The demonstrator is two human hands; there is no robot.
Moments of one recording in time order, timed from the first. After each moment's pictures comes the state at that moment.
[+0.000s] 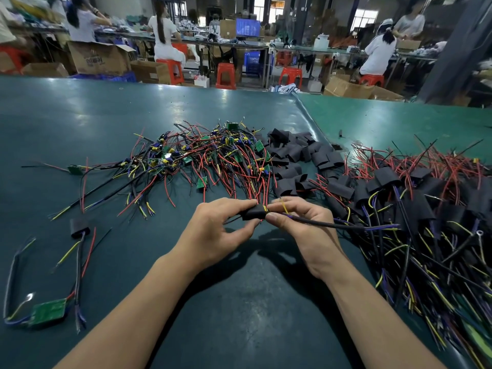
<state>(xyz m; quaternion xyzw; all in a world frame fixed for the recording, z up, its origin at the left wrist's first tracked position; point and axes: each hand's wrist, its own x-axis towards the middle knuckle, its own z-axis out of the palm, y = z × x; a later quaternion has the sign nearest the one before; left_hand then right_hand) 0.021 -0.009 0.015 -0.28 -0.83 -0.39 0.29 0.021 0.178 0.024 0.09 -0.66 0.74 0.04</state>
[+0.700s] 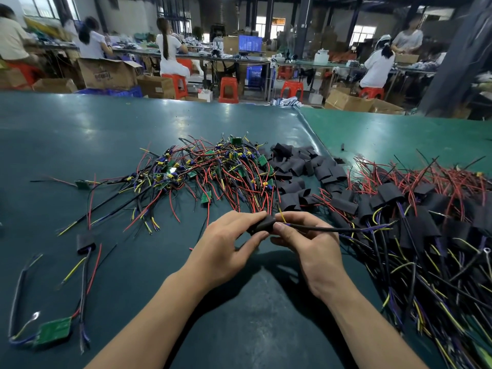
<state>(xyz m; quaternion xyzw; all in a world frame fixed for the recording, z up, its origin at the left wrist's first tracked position) 0.019 -0.002 0.013 -0.30 -0.83 -0.37 0.29 0.025 0.169 0.023 0.06 -0.62 0.78 0.08</state>
